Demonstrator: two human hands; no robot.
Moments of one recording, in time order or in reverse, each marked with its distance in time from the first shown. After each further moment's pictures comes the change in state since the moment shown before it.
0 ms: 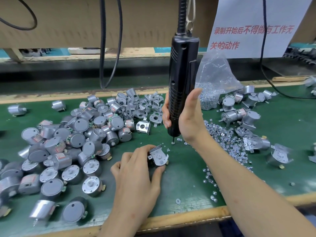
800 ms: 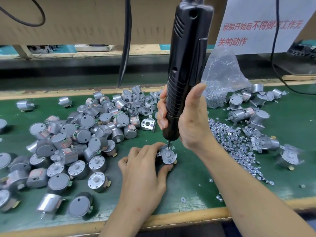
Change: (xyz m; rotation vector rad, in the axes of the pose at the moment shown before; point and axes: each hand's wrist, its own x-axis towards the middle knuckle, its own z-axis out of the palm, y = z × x) left_hand 0.004 0.001 0.001 0.002 -0.018 0.037; right_hand -0.010 -0.013 0.027 0.190 -0.041 -0.066
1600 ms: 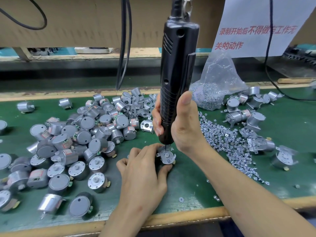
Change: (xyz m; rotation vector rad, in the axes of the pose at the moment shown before) left_hand 0.001 0.002 0.001 0.015 0.035 0.003; right_hand -0.002 0.010 0.002 -0.054 -0.018 0.035
